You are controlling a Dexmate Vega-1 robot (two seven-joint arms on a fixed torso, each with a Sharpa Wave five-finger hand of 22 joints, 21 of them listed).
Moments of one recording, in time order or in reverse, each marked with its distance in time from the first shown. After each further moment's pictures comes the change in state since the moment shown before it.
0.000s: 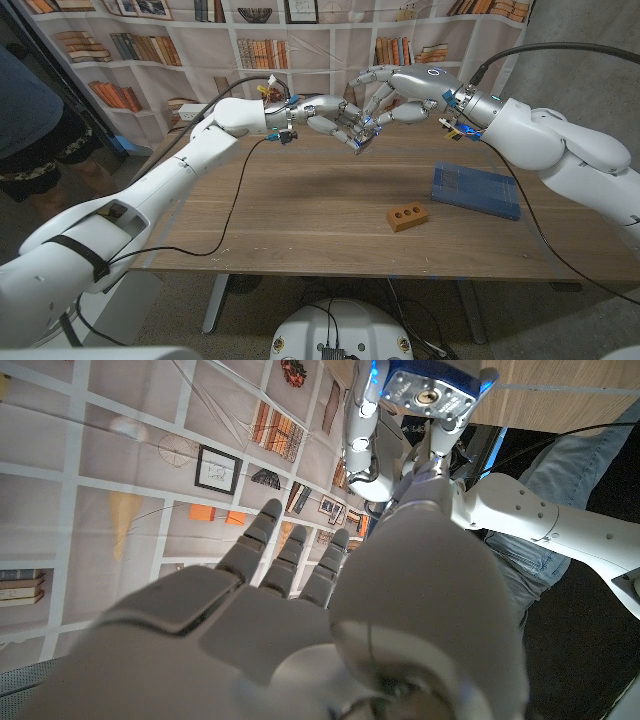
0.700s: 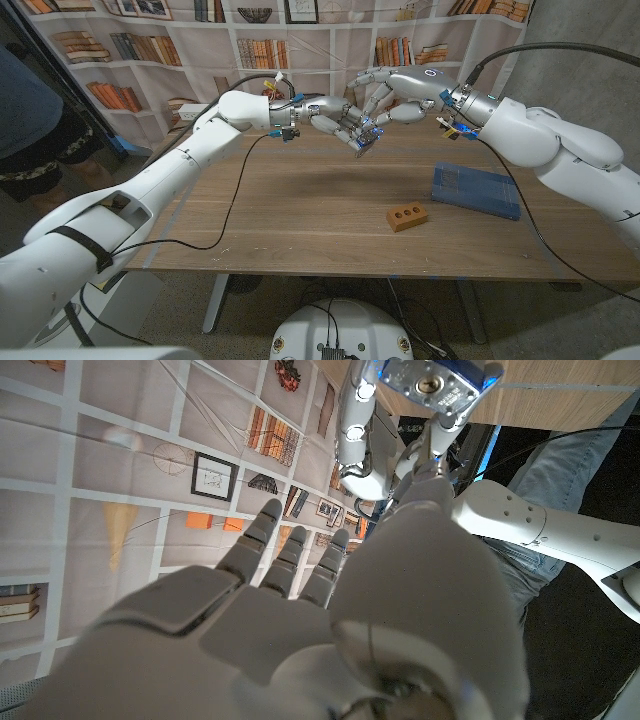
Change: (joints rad) left arm -0.057 -0.013 0.034 0.013 -0.008 0.092 -0.061; left_hand -0.021 0.009 -0.014 0.008 -0.005 -0.013 0.013 -0.004 -0.001 0.001 0.016 -0.004 0.000 0.002 0.002 0.000 0.000 0.013 -0.002 0.000 0.000; right arm 0.037 0.005 -0.034 0.030 0.026 0.016 0.012; right_hand 0.000 0.000 0.006 -0.006 0.000 0.000 0.000 -0.003 0.001 -0.004 0.004 0.000 0.000 -0.004 -0.004 0.000 0.000 0.000 0.000 0.000 0.000
